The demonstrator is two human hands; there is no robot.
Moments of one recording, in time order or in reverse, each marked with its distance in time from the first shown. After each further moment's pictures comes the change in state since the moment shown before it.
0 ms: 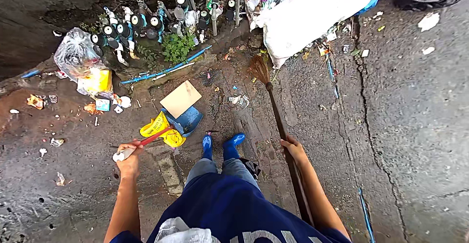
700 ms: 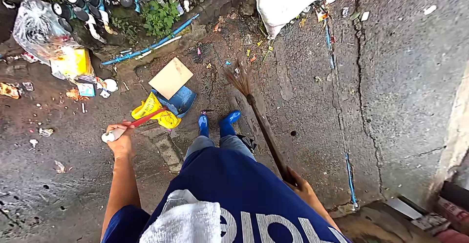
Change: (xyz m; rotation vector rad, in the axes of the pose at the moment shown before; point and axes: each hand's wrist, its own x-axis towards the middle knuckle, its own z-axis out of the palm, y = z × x) left_hand -0.001 -0.005 -0.005 0.022 -0.043 -0.031; right_hand -0.194 0.112 -0.031 -0.378 -0.111 -0.004
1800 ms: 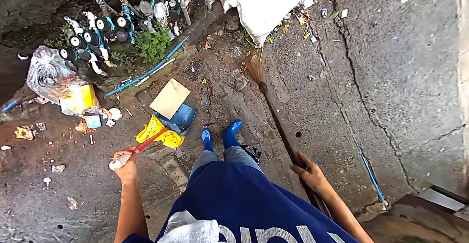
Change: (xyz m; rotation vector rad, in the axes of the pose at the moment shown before) left_hand 0.007 -0.002 0.003 -0.046 -0.039 0.122; right_hand 0.047 -0.015 -0.021 0.068 0.125 -0.028
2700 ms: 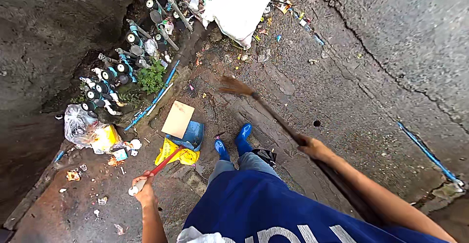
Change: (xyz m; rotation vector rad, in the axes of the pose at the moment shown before) left_hand 0.000 0.024 0.036 0.138 0.035 -0.075; right_hand 0.107 0.010 -0.035 -0.235 -0.148 0.000
